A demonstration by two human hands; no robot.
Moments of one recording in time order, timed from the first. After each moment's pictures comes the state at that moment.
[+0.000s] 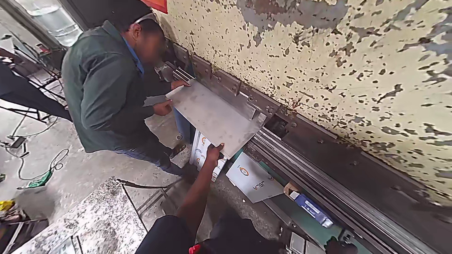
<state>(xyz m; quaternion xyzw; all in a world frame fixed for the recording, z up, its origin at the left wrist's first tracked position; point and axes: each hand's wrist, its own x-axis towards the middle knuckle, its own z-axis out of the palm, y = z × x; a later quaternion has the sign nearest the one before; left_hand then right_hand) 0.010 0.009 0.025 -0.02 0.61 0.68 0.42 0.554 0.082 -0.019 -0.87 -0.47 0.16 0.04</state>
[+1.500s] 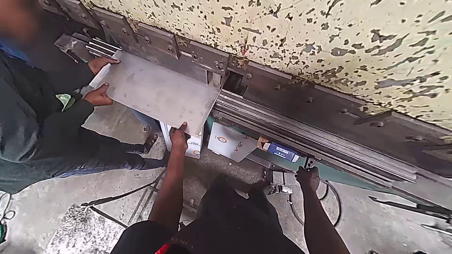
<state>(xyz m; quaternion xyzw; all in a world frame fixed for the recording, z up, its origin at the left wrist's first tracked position) 0.014 0.015 0.008 -0.01 0.62 0.70 0.35 0.580 0.094 -0.058 -0.85 -0.44 0.24 0.13</state>
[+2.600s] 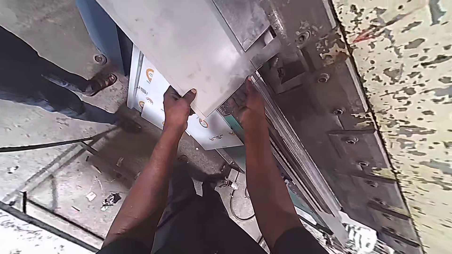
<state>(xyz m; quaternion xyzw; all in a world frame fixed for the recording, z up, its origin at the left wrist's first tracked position) 0.016 0.014 0.001 0.02 0.55 0.76 0.34 0.134 0.182 0.049 -0.59 -0.35 0.67 0.28</state>
